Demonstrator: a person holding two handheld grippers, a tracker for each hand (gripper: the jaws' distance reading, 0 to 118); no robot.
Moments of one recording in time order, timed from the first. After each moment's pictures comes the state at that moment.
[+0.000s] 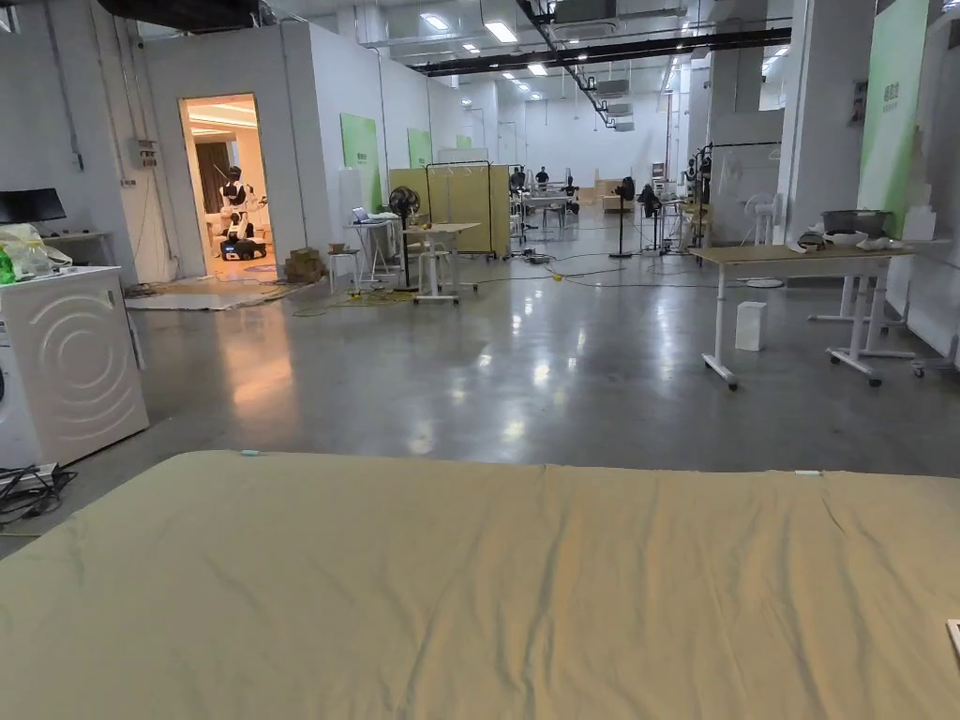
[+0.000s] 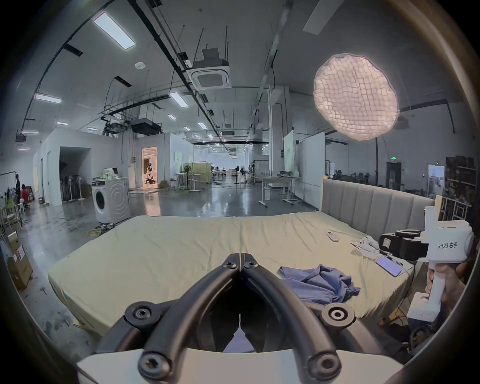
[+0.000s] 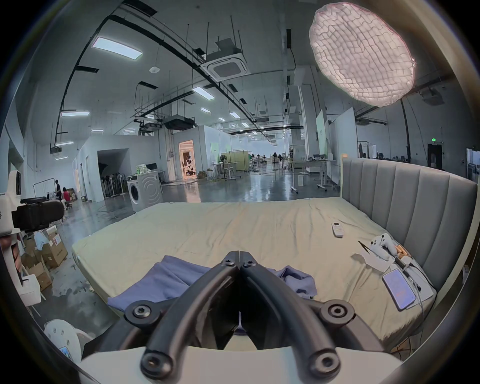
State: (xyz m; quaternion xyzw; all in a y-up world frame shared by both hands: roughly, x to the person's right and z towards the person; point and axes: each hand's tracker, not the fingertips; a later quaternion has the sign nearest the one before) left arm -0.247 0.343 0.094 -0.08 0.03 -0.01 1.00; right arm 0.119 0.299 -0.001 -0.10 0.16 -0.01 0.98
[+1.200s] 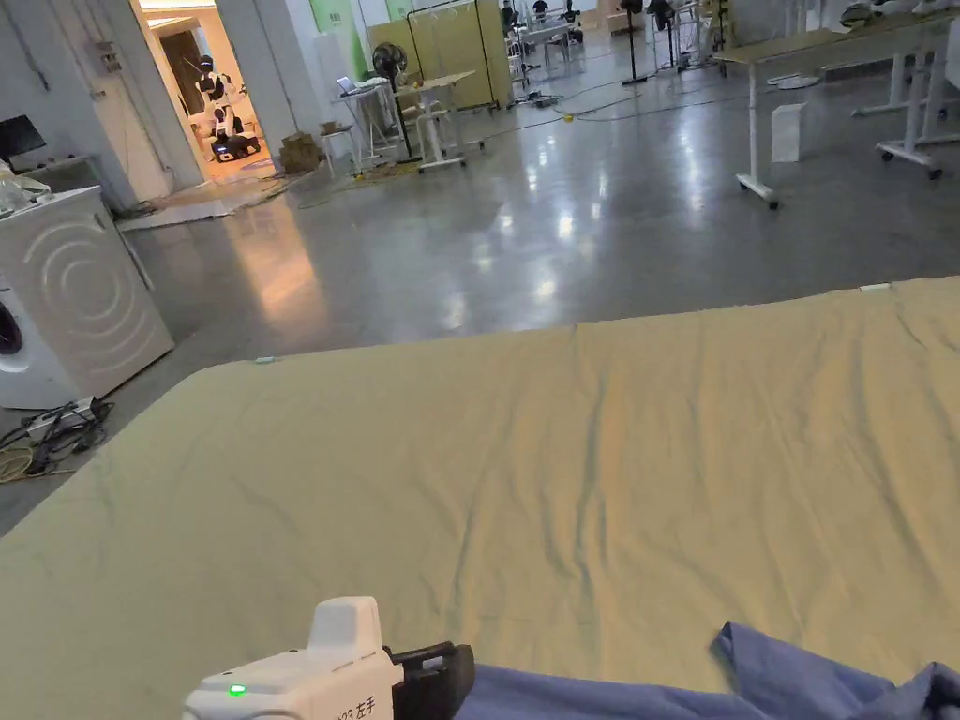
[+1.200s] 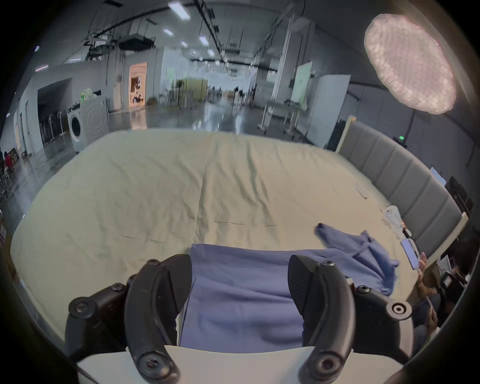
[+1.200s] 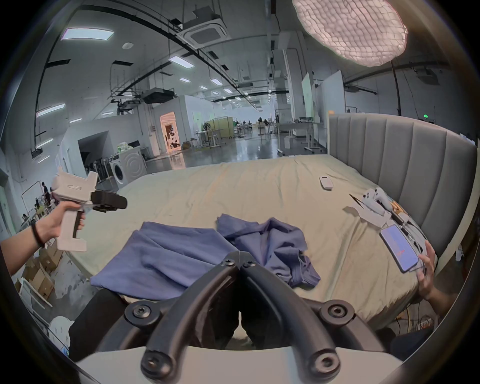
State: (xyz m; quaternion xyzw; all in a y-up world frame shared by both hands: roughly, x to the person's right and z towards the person) left arm -0.351 0.209 -0.236 -0.36 -0.01 0.08 0.93; right arm 0.142 0.230 -0.033 -0.23 0.11 -0.03 0.97
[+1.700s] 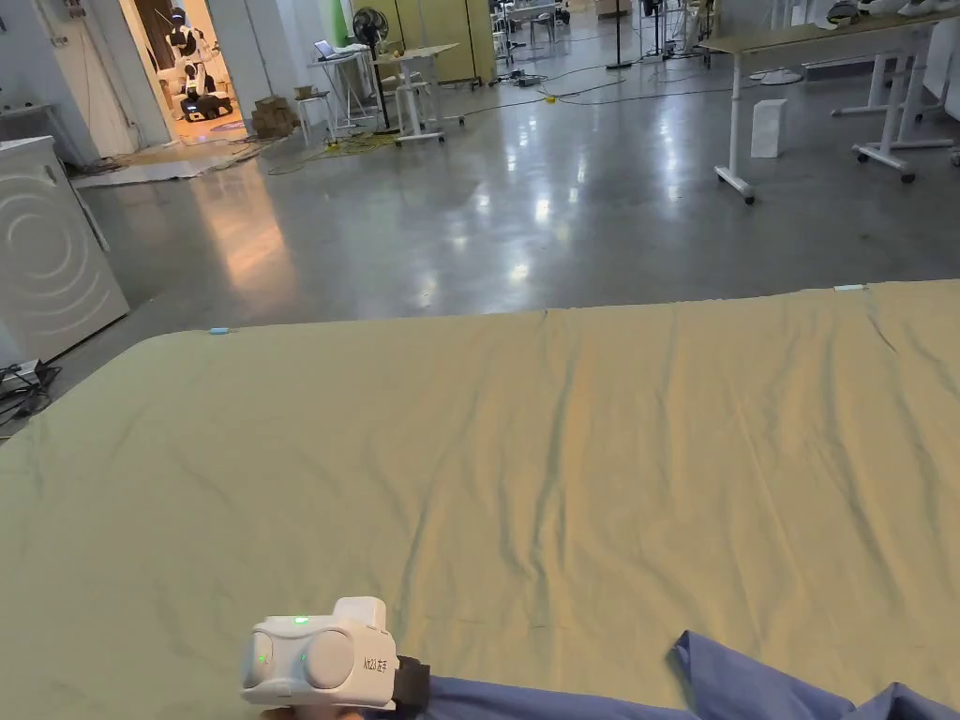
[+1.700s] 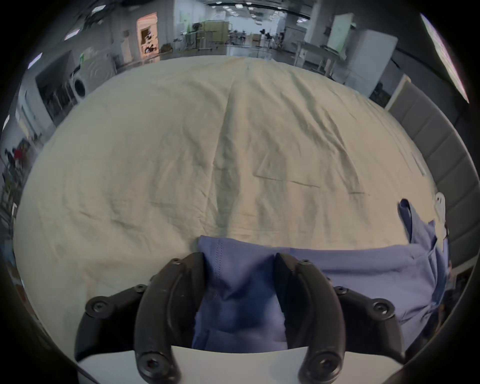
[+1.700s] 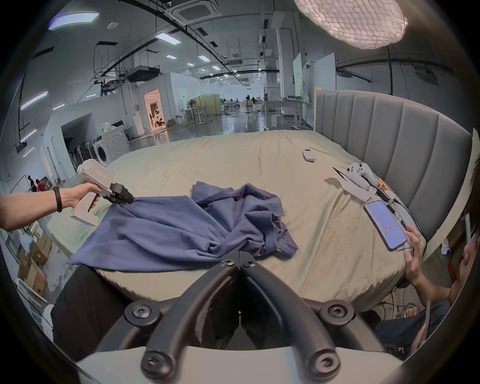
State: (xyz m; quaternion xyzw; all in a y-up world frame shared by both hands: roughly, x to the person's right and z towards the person) left arm -0.350 0.110 -0.335 -0.50 0.04 0.05 0.86; right arm 0.166 0.200 -0.030 -0.30 0.08 0.00 0.95
